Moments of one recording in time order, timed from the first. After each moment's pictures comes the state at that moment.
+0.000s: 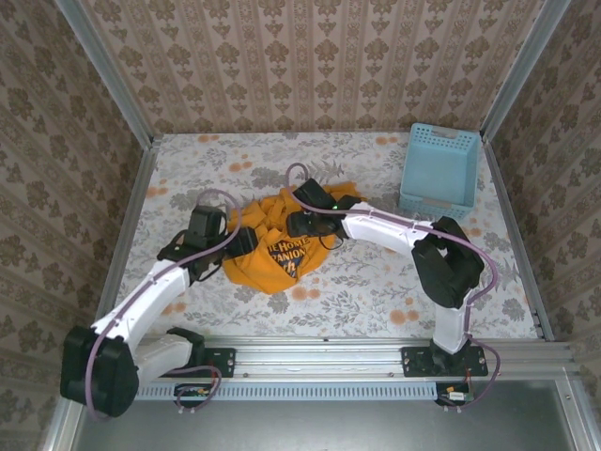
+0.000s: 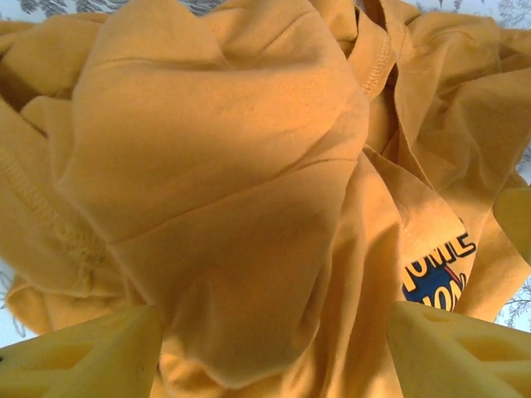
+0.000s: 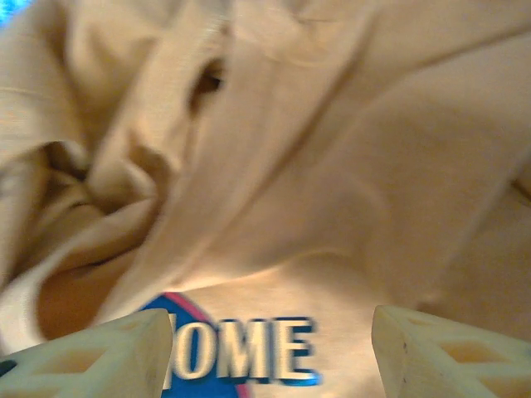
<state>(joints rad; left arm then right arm) -0.38 1.09 0.67 -0.42 0.13 -0.54 0.75 1.89 1.41 -0.48 0.08 0.57</state>
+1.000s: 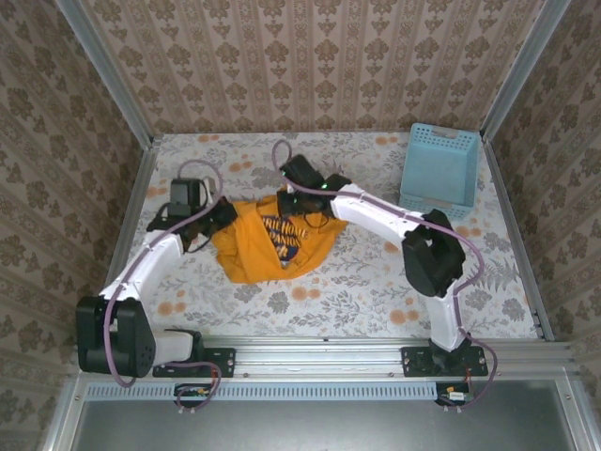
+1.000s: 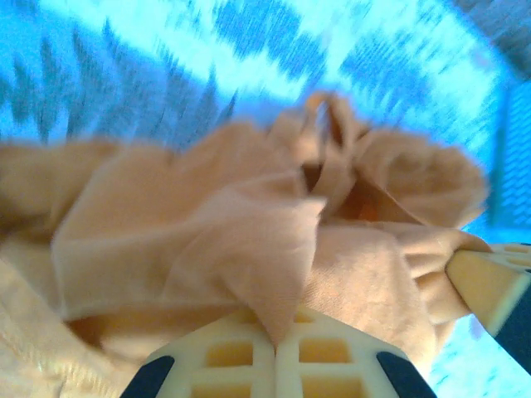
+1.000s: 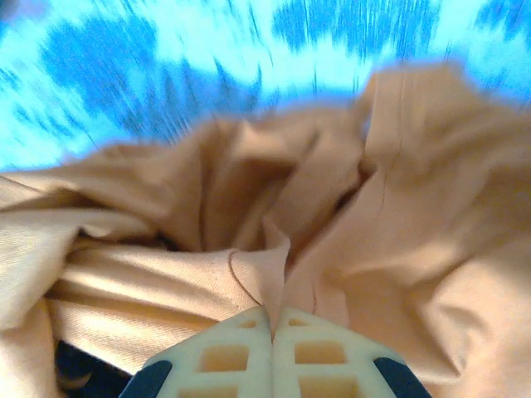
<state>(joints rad) -0.15 1.27 0.90 -0.38 0.36 -0.56 0.70 2.00 1.74 -0.55 -0.01 0.48</state>
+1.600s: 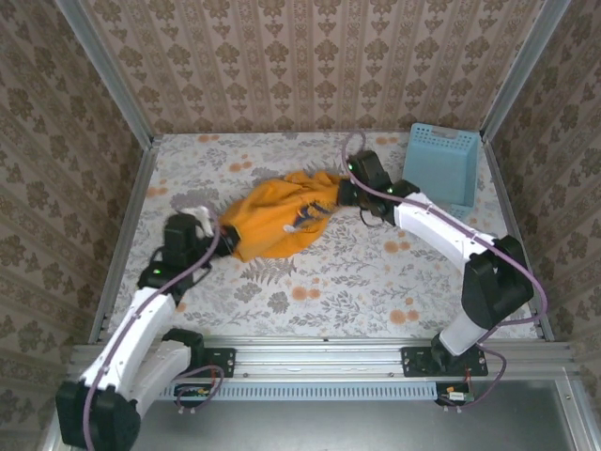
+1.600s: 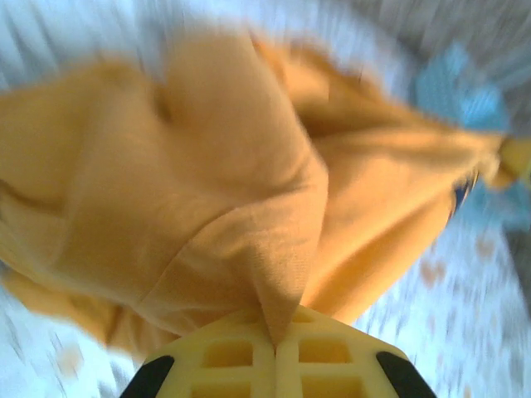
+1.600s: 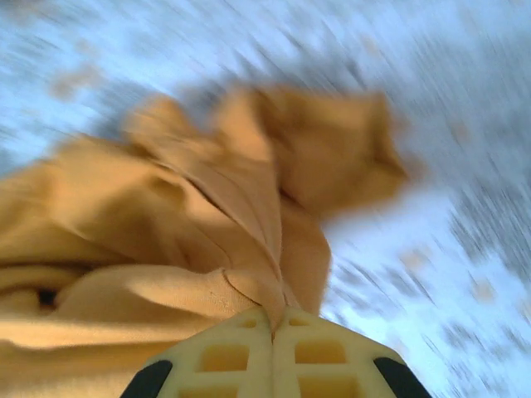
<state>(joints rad) -0.33 0.85 0.53 -0.31 0.33 -0.60 0.47 1.61 1.21 -0.43 0.12 0.53</state>
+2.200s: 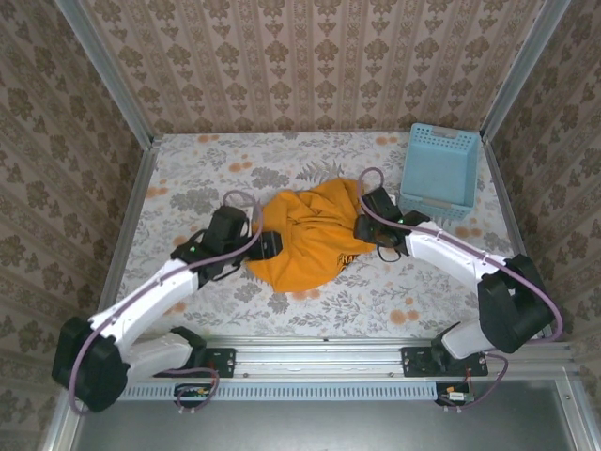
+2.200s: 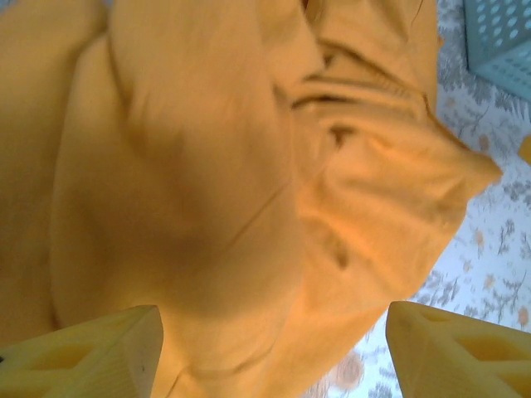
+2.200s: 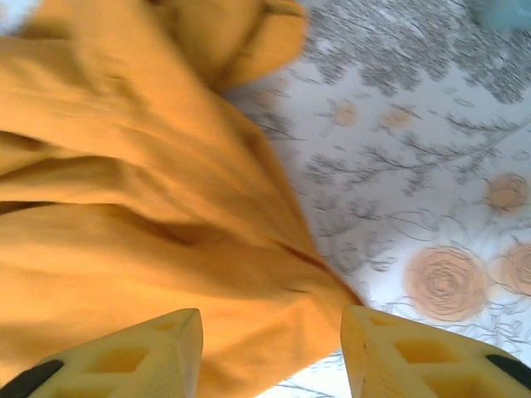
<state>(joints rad) -0.61 1.13 0.75 -0.40 0.13 -0.57 0.53 1.45 0.97 -0.50 0.23 0.64</state>
